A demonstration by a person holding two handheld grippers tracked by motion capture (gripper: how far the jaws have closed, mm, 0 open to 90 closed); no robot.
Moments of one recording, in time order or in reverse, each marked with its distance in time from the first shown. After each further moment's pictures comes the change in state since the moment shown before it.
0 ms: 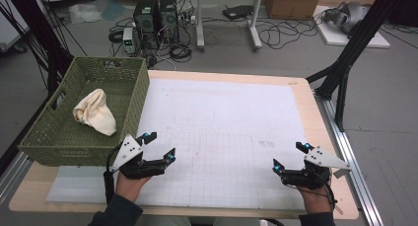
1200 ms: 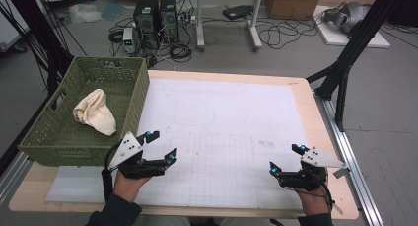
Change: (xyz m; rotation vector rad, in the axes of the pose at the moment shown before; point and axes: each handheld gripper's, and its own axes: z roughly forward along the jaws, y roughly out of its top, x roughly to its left) left arm -0.006 0.022 -0.005 0.013 -0.083 -0.012; right arm 0.004 -0.002 0.005 0.033 0.045 0.017
